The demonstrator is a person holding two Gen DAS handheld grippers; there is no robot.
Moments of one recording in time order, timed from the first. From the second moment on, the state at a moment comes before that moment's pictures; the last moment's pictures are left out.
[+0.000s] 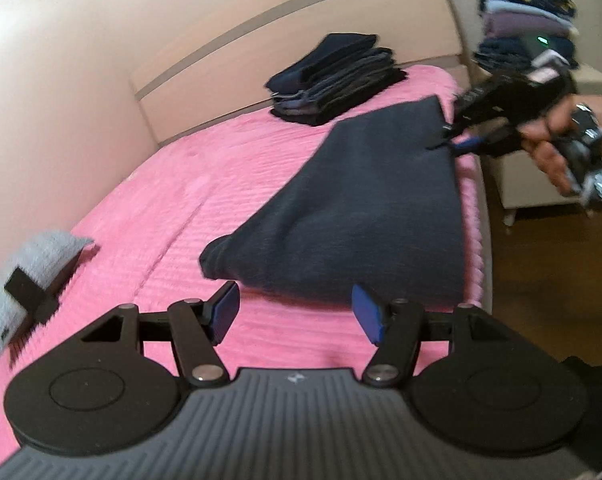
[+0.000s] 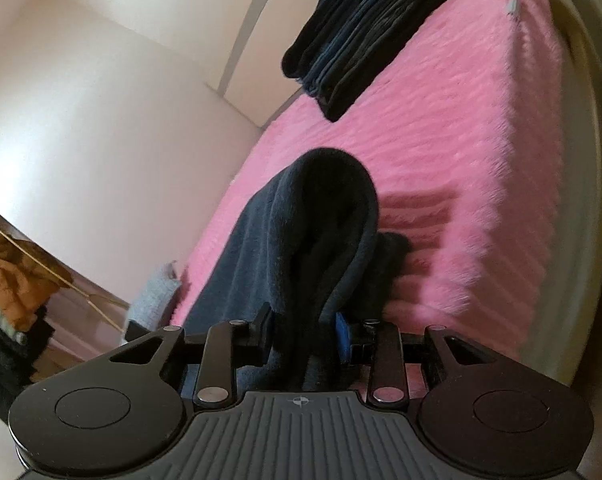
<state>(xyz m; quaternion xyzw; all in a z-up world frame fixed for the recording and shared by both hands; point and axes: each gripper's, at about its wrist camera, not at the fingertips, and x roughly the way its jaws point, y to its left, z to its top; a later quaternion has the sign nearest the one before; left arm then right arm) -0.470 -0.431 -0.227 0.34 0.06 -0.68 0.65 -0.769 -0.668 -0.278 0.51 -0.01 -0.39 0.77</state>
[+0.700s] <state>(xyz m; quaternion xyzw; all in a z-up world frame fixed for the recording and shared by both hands) -0.416 -0.582 -0.258 0.28 0.22 -0.65 0.67 -0.780 -0.689 -0.220 0.35 0.01 -0.40 0.84</state>
